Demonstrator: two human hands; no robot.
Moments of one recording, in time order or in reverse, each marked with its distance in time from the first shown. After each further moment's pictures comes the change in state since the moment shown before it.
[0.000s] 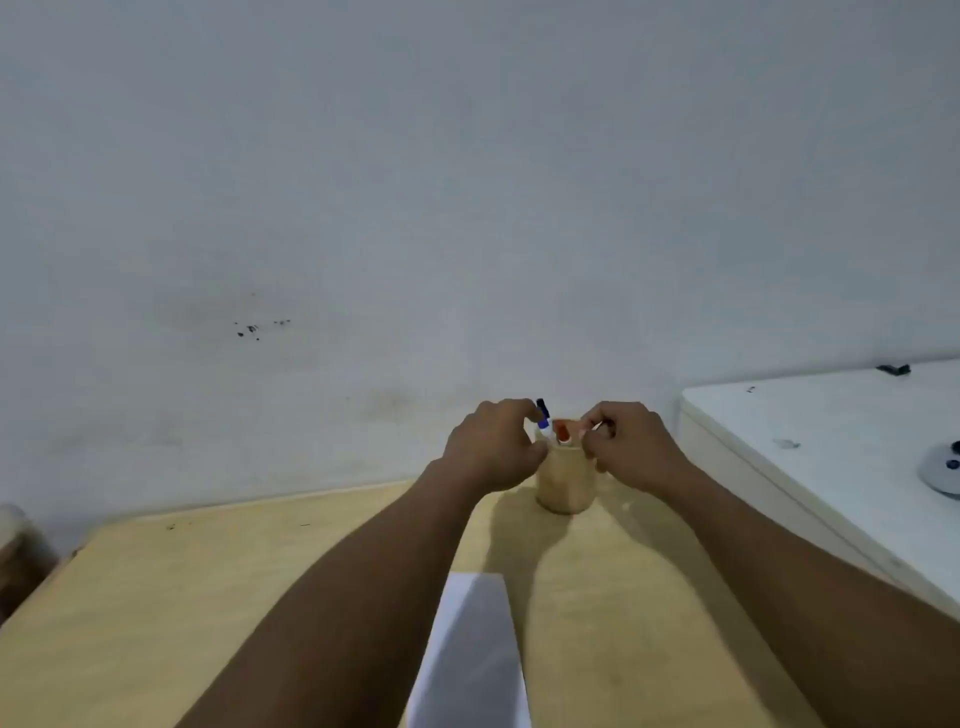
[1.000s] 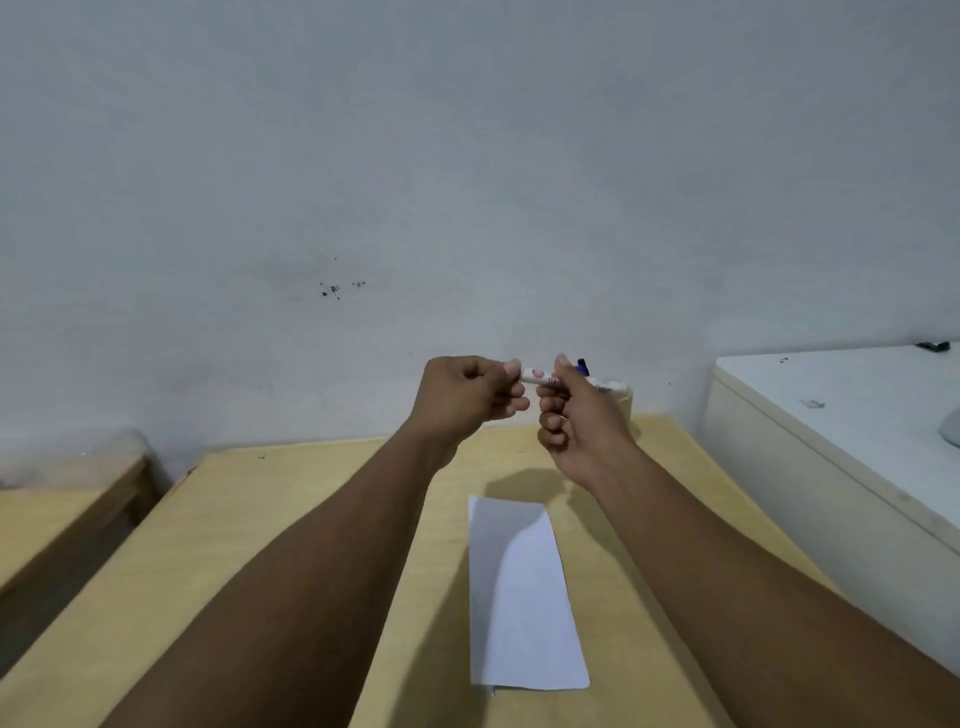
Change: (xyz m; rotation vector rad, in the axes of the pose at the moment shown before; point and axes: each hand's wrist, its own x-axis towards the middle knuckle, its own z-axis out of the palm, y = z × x) left_hand -0.109 -0.009 -0.074 -1.001 0.223 -0.208; right_hand -0.068 -0.101 0.066 1.246 -0.059 0.452
